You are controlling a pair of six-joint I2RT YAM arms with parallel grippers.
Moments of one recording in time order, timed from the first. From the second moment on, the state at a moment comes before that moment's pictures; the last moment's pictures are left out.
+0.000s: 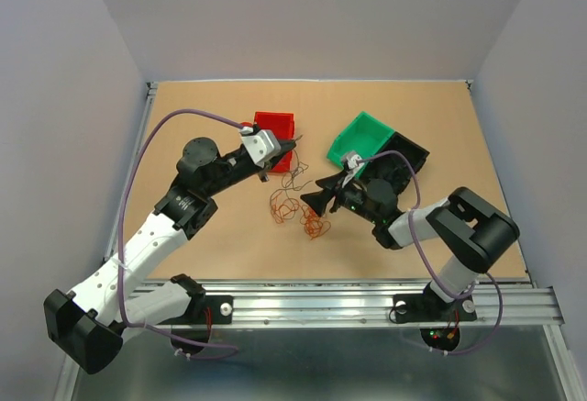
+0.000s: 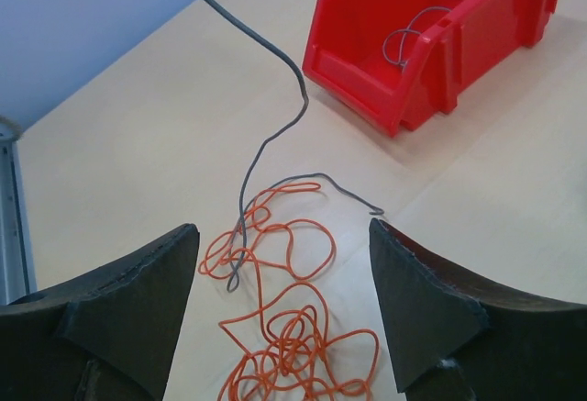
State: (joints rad) left arm -0.61 0.97 0.89 0.14 0.44 0.26; right arm 0.68 1.60 0.43 1.15 -0.28 0.32
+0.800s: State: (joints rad) left arm -0.61 0.99 0.89 0.13 0.51 0.26; right arm 0.69 1.83 0.59 1.26 -0.22 0.39
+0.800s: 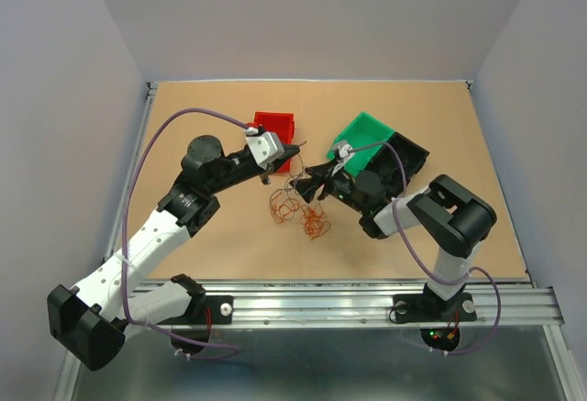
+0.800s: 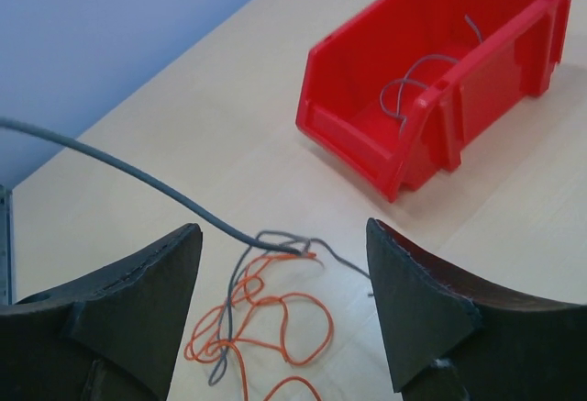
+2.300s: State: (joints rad) left arm -0.44 1.12 0.86 0.27 0.25 0.20; right arm 0.69 0.90 0.19 1.10 0.14 0.31
